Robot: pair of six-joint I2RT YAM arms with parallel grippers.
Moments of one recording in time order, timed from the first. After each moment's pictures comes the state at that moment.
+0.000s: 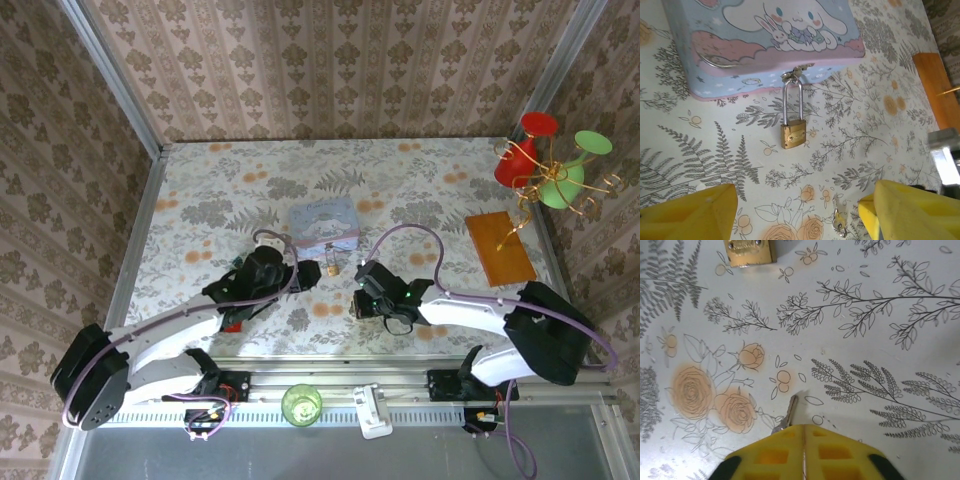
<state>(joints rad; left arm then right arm) -0.84 1.11 0.53 -0.03 0.00 -0.79 0.87 1.37 0.60 -0.21 0.07 0.70</state>
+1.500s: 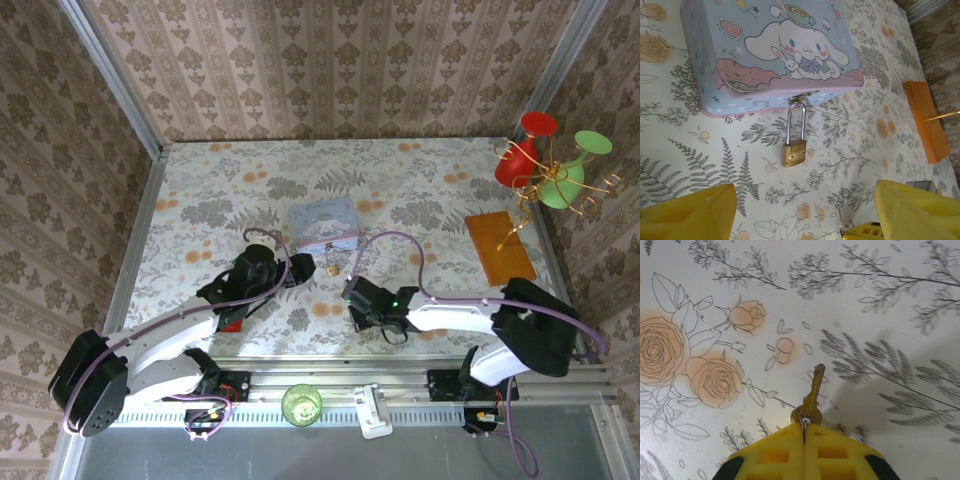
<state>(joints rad) -0.79 1.07 0.49 0.04 0.01 -0.85 0.97 1.43 0.62 -0.27 0.20 0.58</state>
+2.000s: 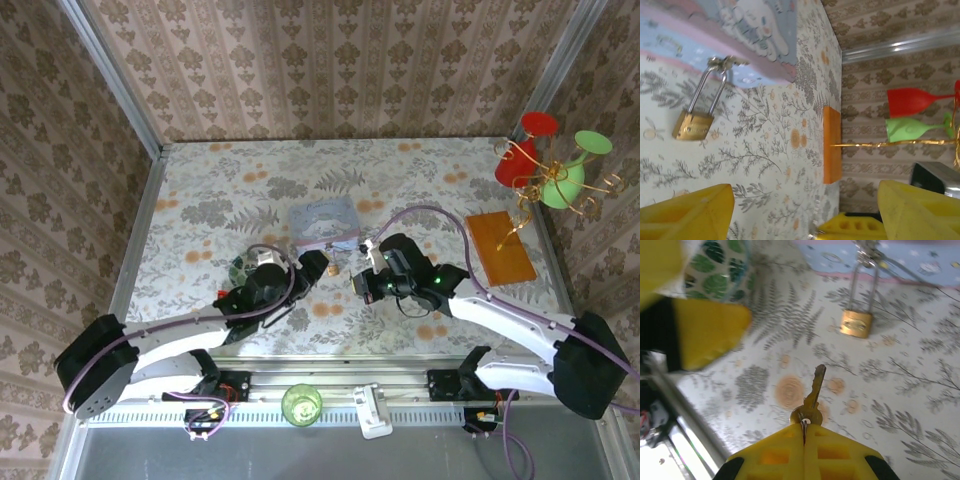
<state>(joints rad) -0.99 1.14 0.38 0.44 -0.14 -1.42 0.73 1.15 0.71 -0.30 -0.23 0.41</state>
